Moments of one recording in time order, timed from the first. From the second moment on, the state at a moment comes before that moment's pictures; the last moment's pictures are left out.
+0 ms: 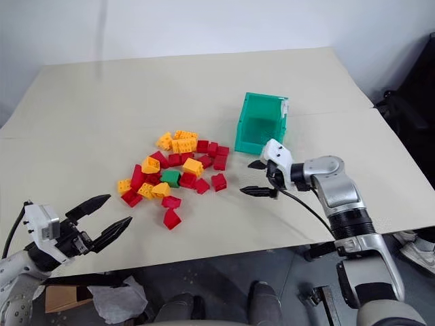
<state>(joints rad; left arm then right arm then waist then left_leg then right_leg) 0.29 0.57 0.45 -0.33 -0.62 0.15 -0.84 -0.75 -0.49 0.16 0.28 0.17 0.38 1.20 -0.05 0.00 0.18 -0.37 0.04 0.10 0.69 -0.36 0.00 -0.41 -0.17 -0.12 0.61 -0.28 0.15</state>
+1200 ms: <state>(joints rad) 0.29 0.55 0.45 -0.30 -0.60 0.12 -0.86 -1.17 0.01 0.38 0.84 -0.03 0.30 0.97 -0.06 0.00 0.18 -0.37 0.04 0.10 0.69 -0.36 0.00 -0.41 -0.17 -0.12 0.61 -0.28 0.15</state>
